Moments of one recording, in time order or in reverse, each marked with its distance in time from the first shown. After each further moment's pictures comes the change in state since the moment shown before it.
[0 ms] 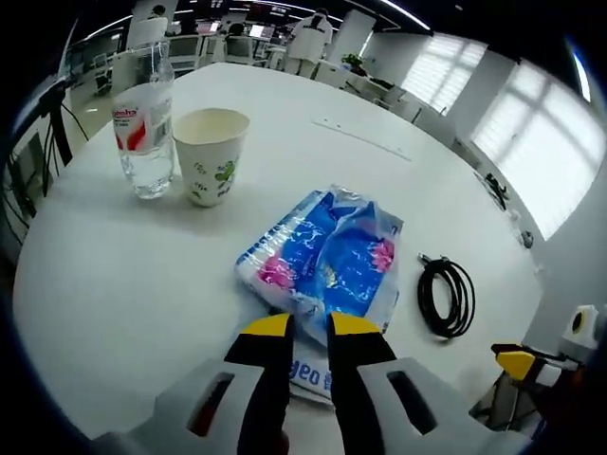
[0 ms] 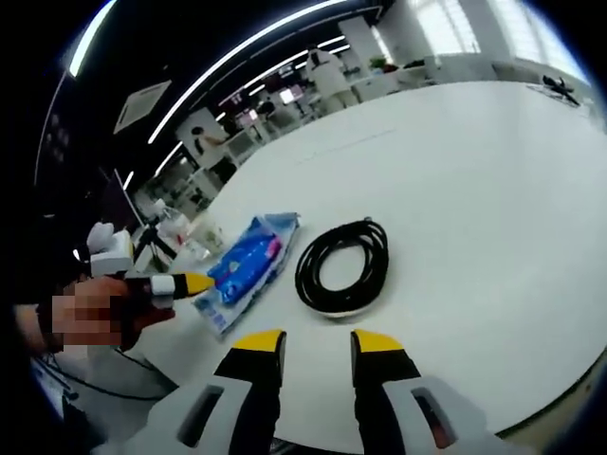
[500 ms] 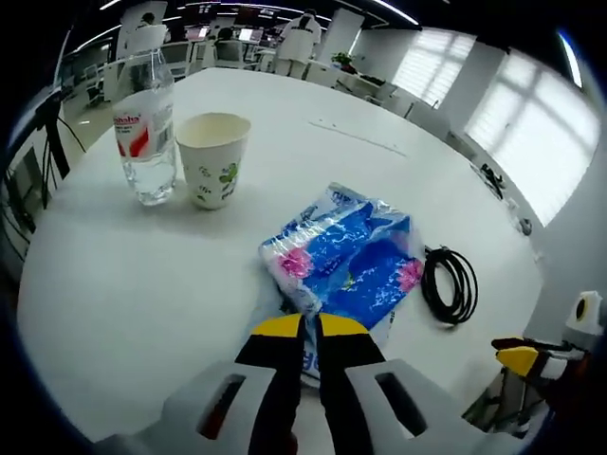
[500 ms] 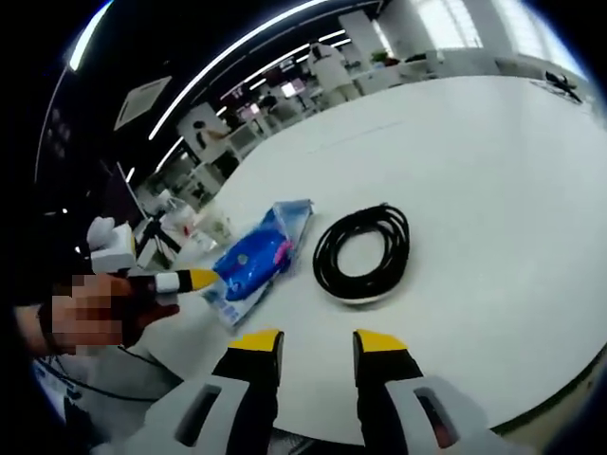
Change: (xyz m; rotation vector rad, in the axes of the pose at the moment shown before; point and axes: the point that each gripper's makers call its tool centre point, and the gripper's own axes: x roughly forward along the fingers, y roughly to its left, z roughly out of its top) left arm -0.006 0.006 -0.002 0.060 -0.004 -0.014; right arm 0.013 0.024 -0.005 -0.007 0.028 0.016
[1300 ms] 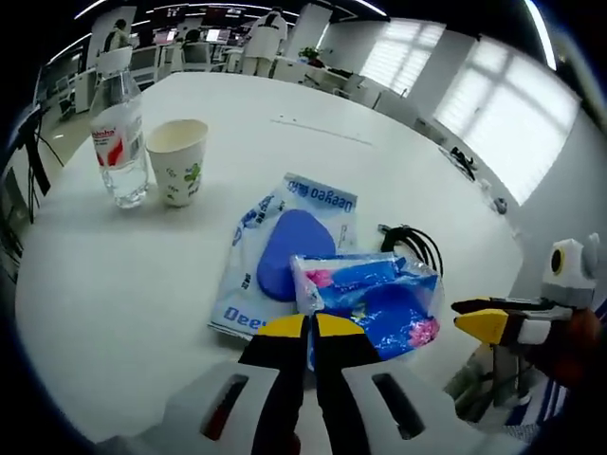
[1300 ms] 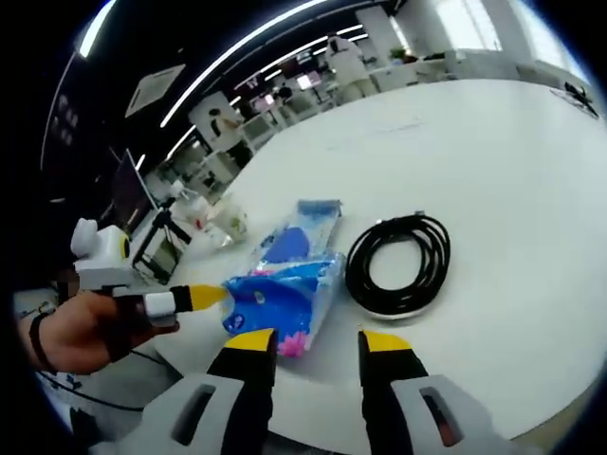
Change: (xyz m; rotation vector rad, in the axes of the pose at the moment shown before) left arm -0.023 -0.033 -0.013 0.068 0.020 -0.120; right arm 0.009 0.027 0.009 -0.050 0.038 0.036
